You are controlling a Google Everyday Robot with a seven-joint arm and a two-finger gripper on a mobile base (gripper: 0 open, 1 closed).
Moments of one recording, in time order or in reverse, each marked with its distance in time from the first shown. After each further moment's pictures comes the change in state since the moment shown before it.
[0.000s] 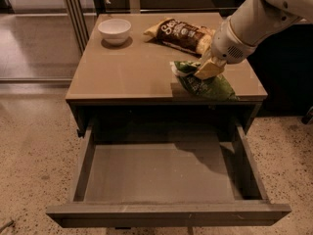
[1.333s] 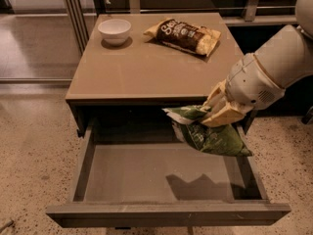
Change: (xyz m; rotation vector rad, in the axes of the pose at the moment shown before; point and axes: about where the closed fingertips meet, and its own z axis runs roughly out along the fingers) arm 0.015 0.144 -0.030 -0.247 -0.123 -0.128
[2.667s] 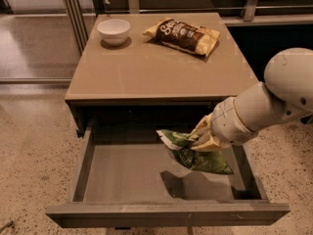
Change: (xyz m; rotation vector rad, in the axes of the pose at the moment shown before) arm 0.043 0.007 0.084 0.079 0.002 -0.067
